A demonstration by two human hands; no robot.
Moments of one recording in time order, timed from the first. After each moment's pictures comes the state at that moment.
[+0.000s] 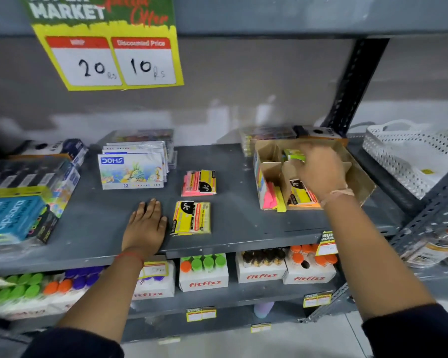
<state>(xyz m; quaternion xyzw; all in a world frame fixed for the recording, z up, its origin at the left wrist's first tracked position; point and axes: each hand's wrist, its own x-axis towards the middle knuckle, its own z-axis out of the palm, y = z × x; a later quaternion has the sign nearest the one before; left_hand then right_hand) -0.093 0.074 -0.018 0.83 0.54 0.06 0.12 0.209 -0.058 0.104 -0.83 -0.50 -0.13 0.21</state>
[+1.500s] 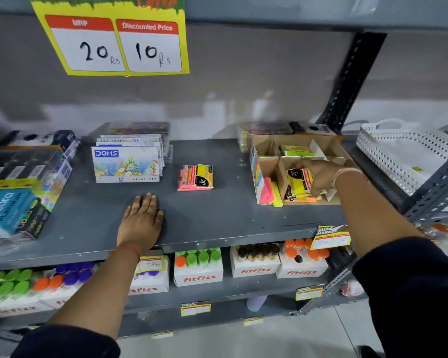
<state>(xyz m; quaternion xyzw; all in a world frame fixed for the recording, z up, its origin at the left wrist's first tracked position) -0.095 0.075 -0.020 0.84 0.53 0.05 0.11 0.275 -0.051 0.083 -0.86 -0.47 0.19 -0.04</state>
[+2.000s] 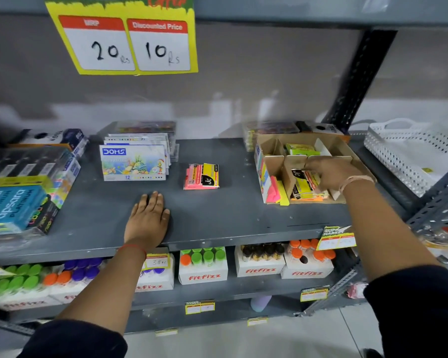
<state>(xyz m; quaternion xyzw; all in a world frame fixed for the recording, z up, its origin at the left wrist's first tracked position) -0.096 0.072 -0.017 0.84 0.53 0.05 0.12 0.277 -0.053 0.075 -0.85 -0.52 0.07 -0.04</state>
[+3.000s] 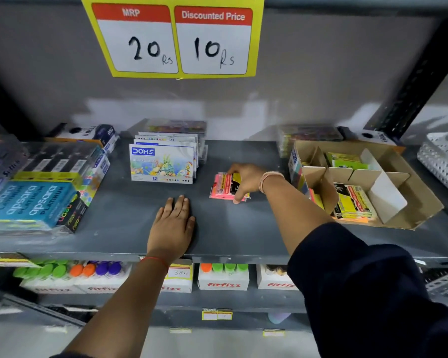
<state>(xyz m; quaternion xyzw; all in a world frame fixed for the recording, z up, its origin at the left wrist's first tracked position) -0.097 0.077 -0.024 0.84 0.53 0.06 0.11 0.132 0.115 0.030 -0.72 -0.64 0.26 0.06</state>
